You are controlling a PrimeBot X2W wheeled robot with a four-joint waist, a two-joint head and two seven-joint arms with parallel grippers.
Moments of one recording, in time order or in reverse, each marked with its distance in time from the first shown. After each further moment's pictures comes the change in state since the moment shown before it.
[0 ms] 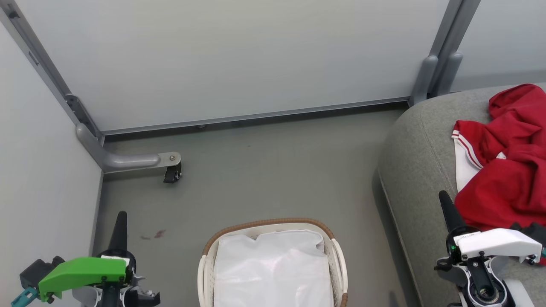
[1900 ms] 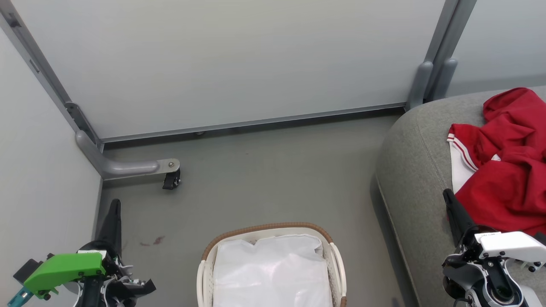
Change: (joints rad) left arm -0.020 0.001 0.042 -0.030 -0.286 -0.023 0.079; right arm 0.016 -0.002 -0.032 -0.034 0.314 0.000 0.081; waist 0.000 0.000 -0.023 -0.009
